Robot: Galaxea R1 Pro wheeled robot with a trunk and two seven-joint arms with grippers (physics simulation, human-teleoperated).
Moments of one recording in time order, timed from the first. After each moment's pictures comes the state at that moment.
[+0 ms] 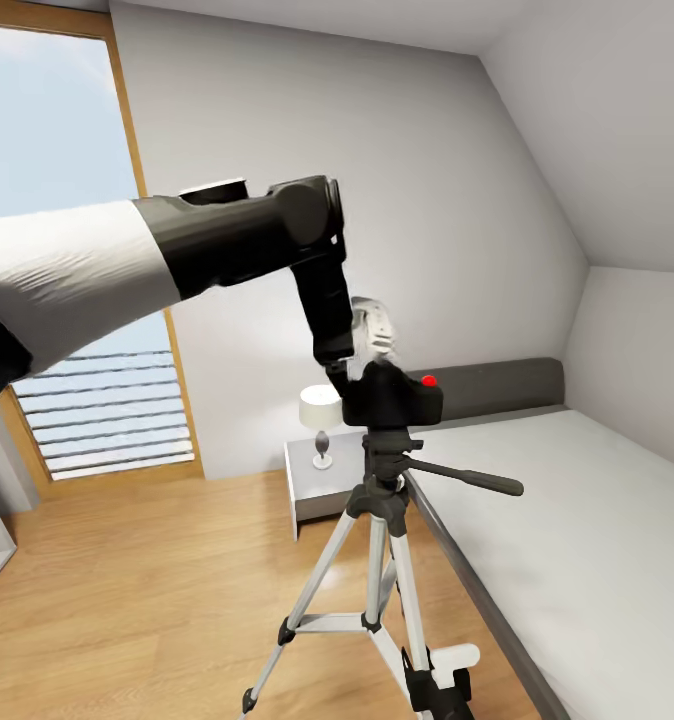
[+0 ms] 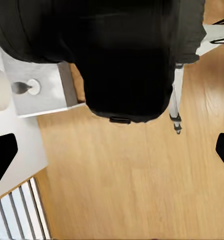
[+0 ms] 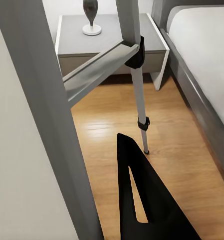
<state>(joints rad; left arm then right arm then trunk) -2.01 -0.04 -1.55 -0.87 0.28 0.93 -1.37 -0.42 0.09 0.00 -0.08 0.17 -0.66 -0.06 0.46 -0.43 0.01</state>
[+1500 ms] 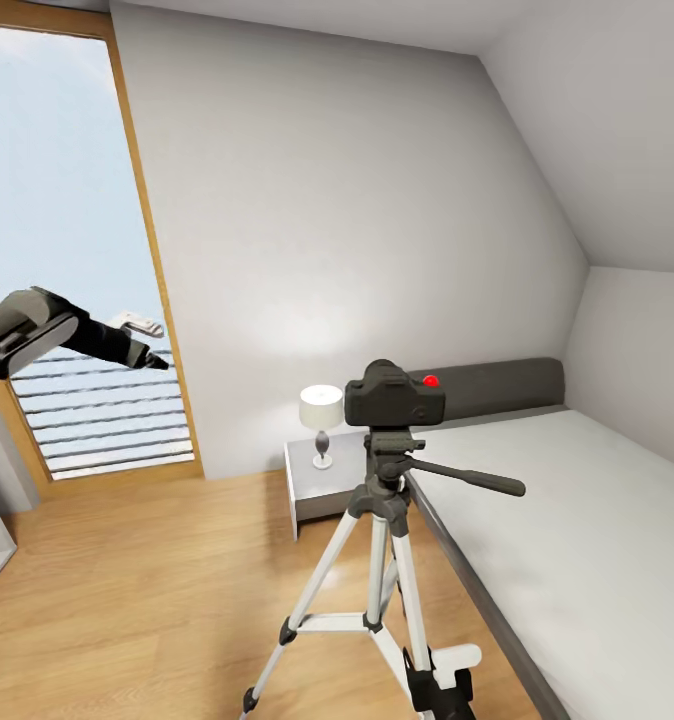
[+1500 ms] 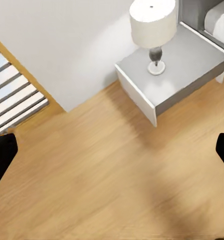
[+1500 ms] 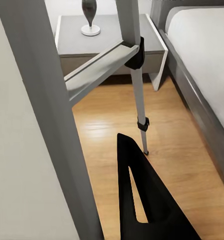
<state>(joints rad) -1.64 0.59 -1.29 -0.59 0.81 0.72 -0.47 -0.42 0.09 -0.02 -0.08 0.19 -0.67 -0.06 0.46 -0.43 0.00</state>
